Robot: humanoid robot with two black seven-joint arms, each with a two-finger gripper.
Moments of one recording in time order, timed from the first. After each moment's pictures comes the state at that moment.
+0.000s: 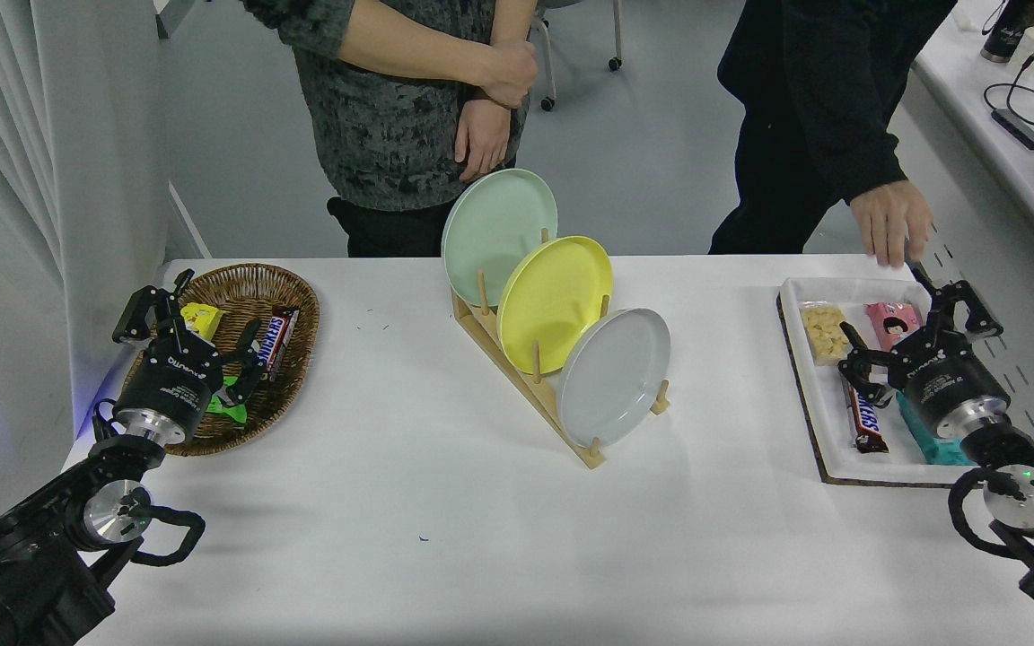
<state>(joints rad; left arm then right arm) -0.49 0.39 -0.87 -0.59 0.16 -0.51 -0.56 0.66 -0.47 0.51 0.52 0.17 0.49 0.39</state>
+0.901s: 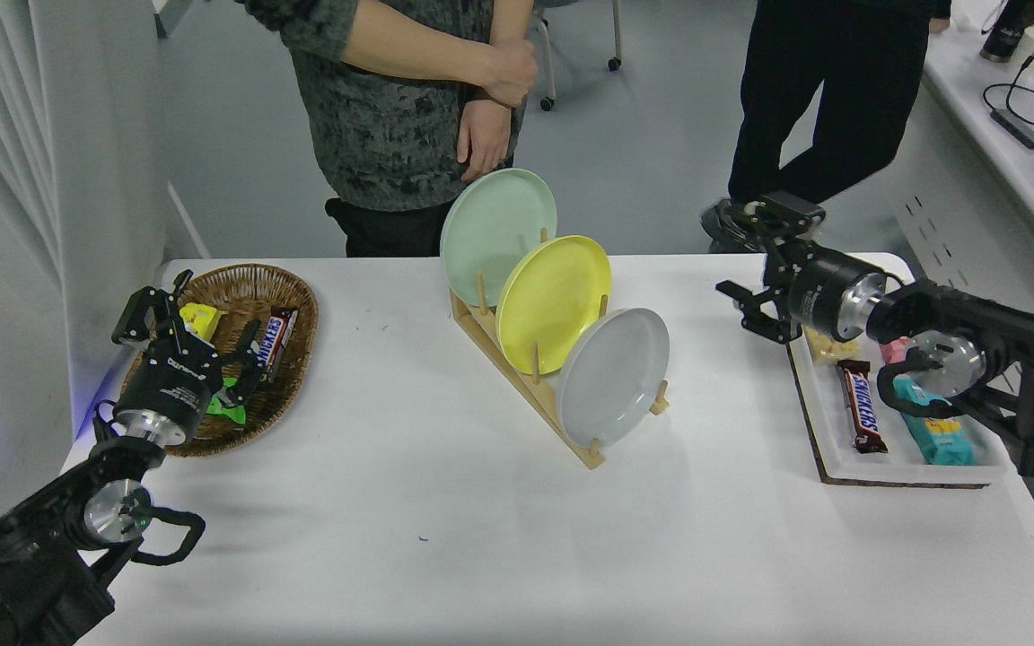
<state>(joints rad) -0.49 0.39 -0.87 -0.59 0.16 -0.51 -0.56 1.12 -0.54 -0.04 0.94 0.06 0.14 0.21</state>
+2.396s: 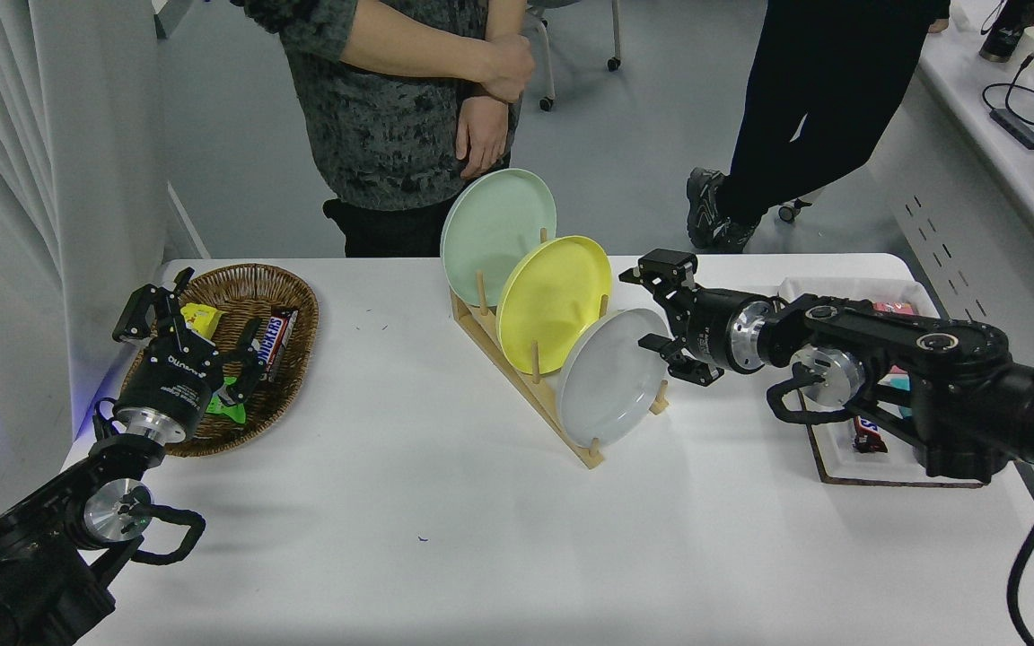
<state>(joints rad) -0.49 0.39 -0.87 -0.59 0.16 -0.51 -0.56 1.16 -0.34 -0.07 0.94 -0.03 -0.01 0.01</state>
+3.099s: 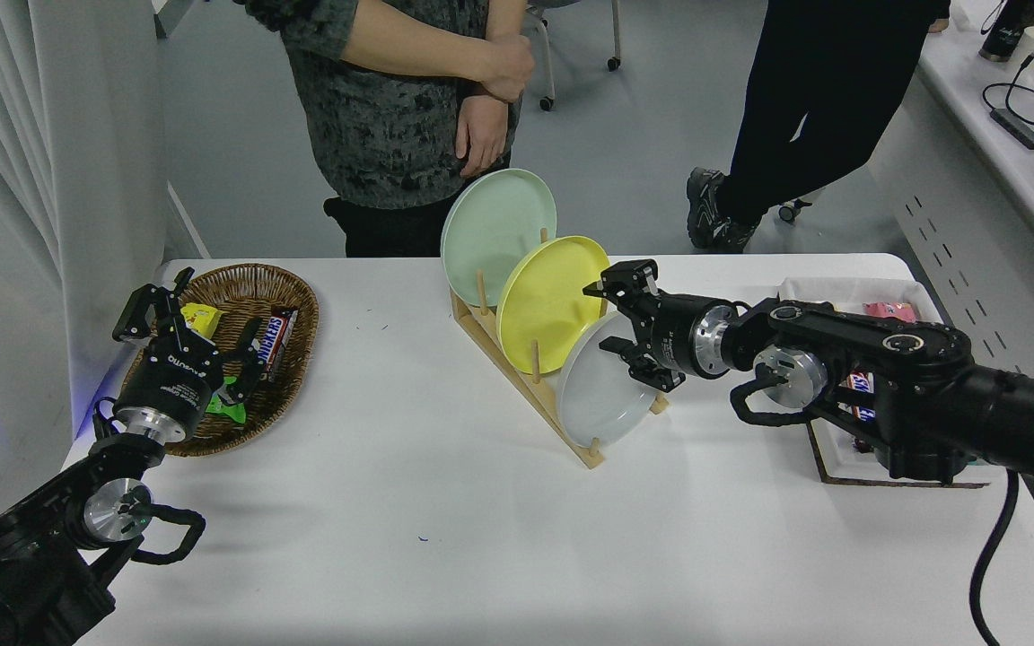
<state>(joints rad) -0.49 0.39 -0.87 -0.59 0.16 -0.51 -0.56 1.16 -0.31 -0.04 0.97 -0.02 -0.03 -0.04</state>
